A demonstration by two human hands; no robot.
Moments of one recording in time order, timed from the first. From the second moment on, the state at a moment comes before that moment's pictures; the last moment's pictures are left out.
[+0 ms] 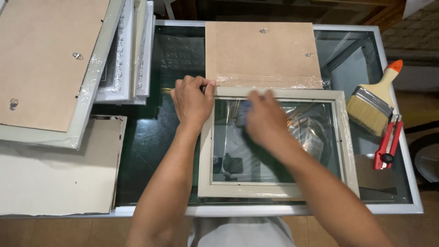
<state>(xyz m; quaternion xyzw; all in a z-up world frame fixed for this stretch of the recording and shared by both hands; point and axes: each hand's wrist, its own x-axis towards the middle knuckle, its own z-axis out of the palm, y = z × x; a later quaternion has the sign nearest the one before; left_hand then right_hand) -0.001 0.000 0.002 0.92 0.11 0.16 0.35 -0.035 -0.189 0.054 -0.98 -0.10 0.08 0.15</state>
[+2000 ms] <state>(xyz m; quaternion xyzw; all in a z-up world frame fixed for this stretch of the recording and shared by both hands) 0.004 0.001 -0.005 0.93 0.10 0.18 0.32 -0.051 -0.265 0.132 -0.93 0.09 0.17 0.31</state>
